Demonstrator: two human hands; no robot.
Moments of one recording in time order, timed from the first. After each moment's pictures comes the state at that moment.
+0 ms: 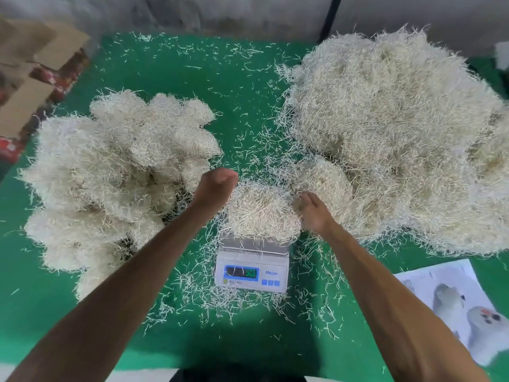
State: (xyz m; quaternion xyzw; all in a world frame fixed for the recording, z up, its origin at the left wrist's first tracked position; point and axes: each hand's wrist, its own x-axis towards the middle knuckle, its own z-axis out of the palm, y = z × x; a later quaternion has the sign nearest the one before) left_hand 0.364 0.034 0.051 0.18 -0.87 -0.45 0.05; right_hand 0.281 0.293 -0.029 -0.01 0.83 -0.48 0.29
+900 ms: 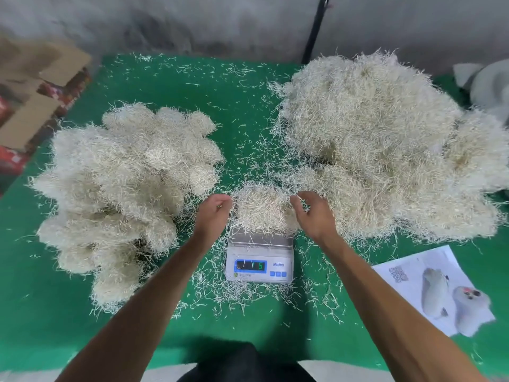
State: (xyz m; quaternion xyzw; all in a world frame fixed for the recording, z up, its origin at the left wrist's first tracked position) left_hand 0.446 0.027 0.023 0.23 -0.80 -0.55 0.06; right_hand 0.350 0.280 0.016 -0.12 0.93 -0.34 0.04
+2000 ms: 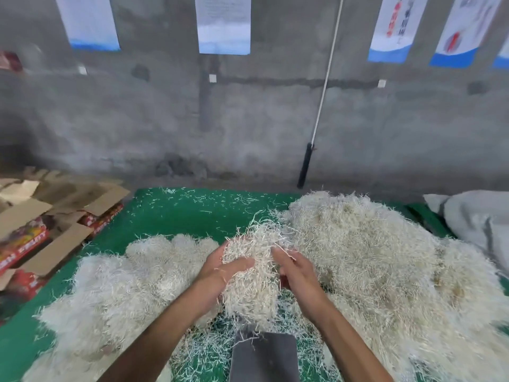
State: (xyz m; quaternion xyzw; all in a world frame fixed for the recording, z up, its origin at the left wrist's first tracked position) left_hand 0.391 0.011 0.230 0.15 -0.70 -0.70 0.04; right_hand 0.344 0.208 0.241 -0.15 0.72 -0.66 0.13
